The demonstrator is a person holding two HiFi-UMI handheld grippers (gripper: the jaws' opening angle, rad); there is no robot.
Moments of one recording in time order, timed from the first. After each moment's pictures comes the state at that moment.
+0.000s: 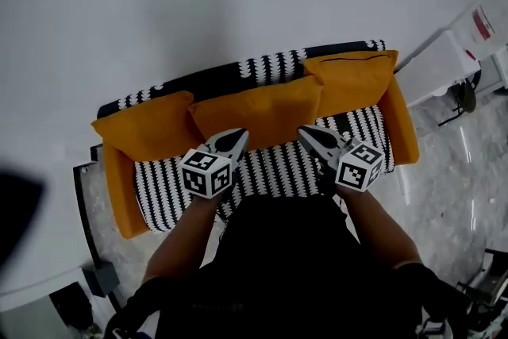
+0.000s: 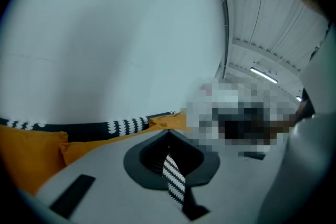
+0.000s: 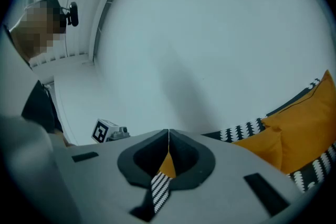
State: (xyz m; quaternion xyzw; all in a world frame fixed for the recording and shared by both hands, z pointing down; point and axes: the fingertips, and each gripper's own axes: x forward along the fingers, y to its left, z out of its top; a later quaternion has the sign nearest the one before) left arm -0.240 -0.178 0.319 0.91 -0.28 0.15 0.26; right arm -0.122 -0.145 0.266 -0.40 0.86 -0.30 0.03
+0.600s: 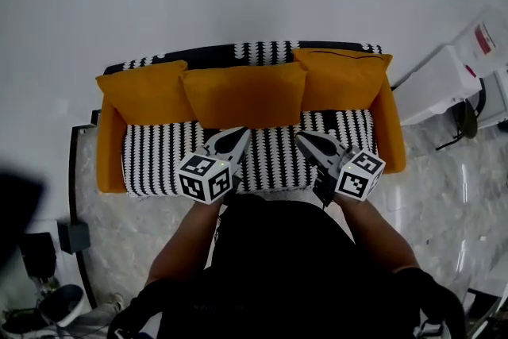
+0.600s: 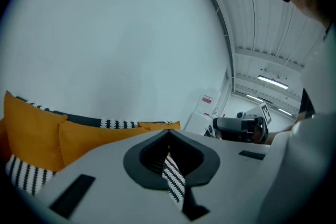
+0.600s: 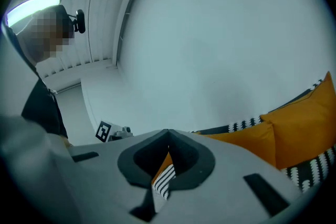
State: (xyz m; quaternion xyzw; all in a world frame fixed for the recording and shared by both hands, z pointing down) left arm -0.161 -0.036 0.279 0.90 -0.36 0.08 0.25; right arm -0.051 -0.008 0.241 -0.31 0.91 -0.27 0.05
